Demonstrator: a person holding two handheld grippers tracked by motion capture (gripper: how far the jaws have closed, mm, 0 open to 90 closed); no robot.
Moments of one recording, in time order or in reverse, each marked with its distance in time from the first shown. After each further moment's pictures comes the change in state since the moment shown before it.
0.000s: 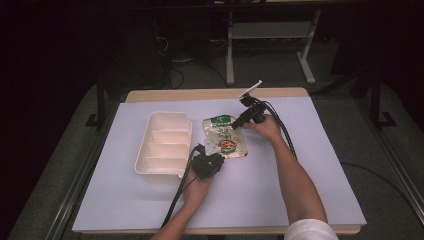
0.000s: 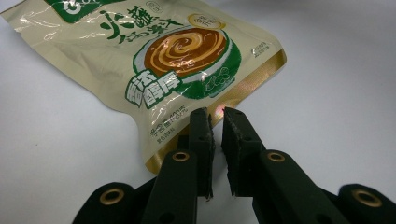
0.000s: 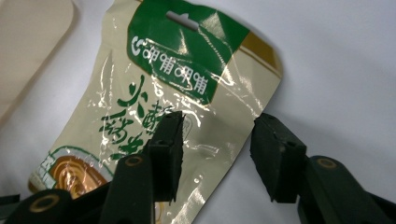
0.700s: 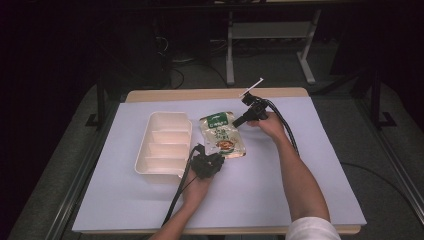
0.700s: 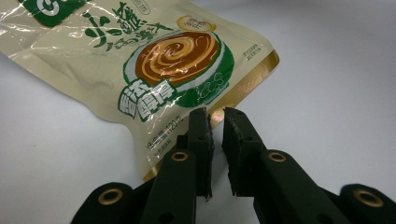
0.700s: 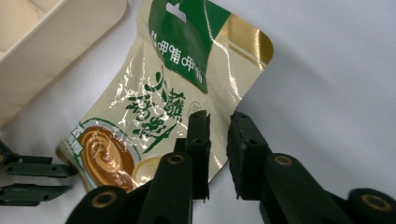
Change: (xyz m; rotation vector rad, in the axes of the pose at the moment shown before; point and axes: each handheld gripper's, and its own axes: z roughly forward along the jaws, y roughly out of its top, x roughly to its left) left arm 0.001 0.000 0.000 0.001 -0.011 0.001; right arm 0.007 -0.001 -0.014 -0.045 0.060 -0.174
